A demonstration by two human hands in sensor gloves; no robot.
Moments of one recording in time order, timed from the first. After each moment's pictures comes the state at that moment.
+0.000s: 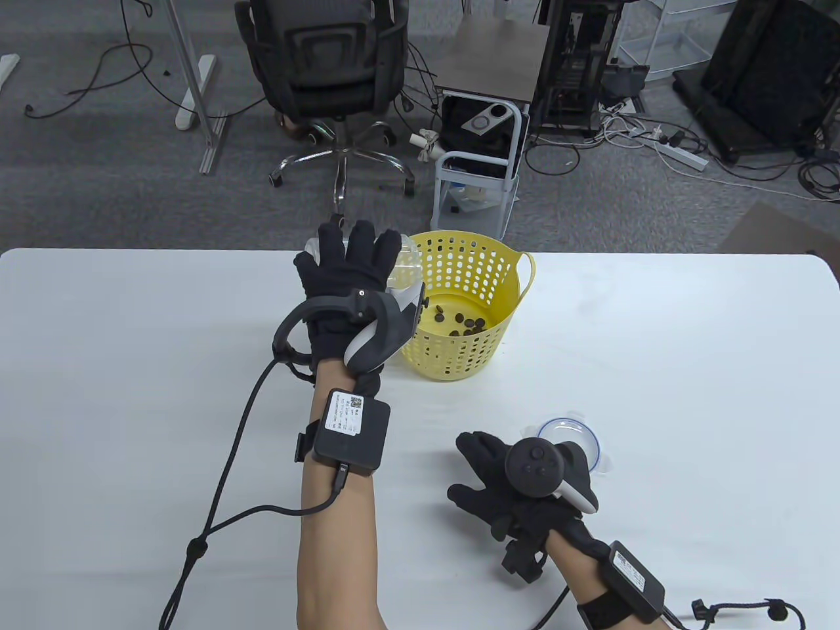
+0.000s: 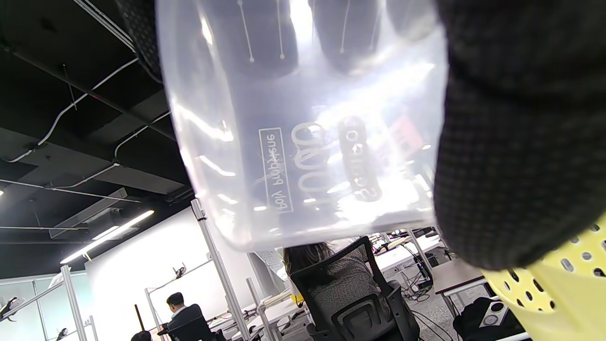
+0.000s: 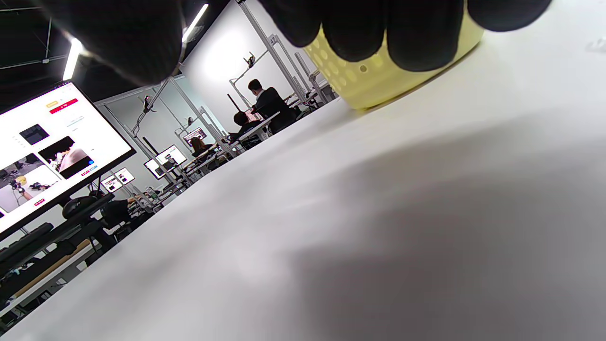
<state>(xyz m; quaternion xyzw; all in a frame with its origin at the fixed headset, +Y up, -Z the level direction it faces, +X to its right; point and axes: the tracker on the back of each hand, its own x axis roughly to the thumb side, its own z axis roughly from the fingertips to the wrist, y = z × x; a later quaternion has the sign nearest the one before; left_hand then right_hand) -0.091 -0.570 -0.407 0.22 0.05 -0.24 0.94 0.127 -0.758 -0.286 0.21 0.09 0.93 0.30</state>
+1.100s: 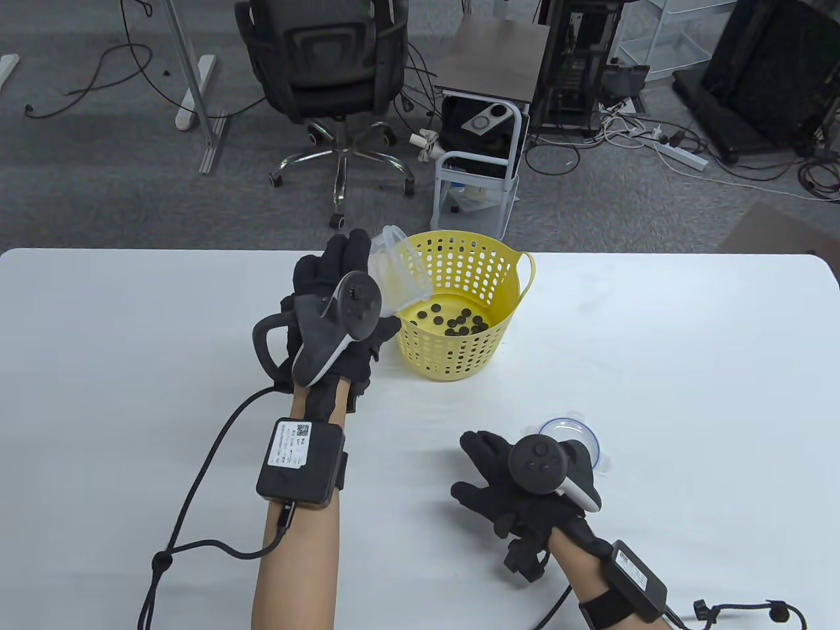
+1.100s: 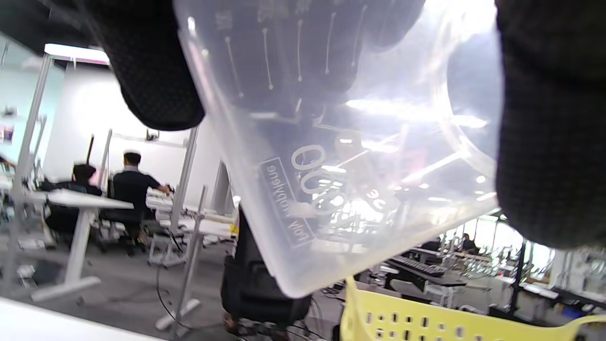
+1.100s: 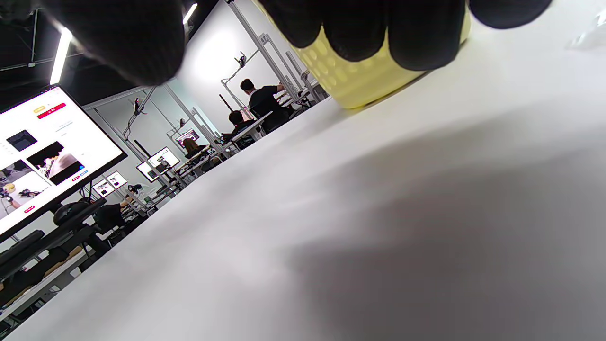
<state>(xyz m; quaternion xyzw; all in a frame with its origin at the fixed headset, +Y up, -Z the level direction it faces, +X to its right) -0.138 -0.550 -0.366 0.16 0.05 0.11 0.98 0.132 -0.758 -0.288 0.20 0.10 0.93 0.31</state>
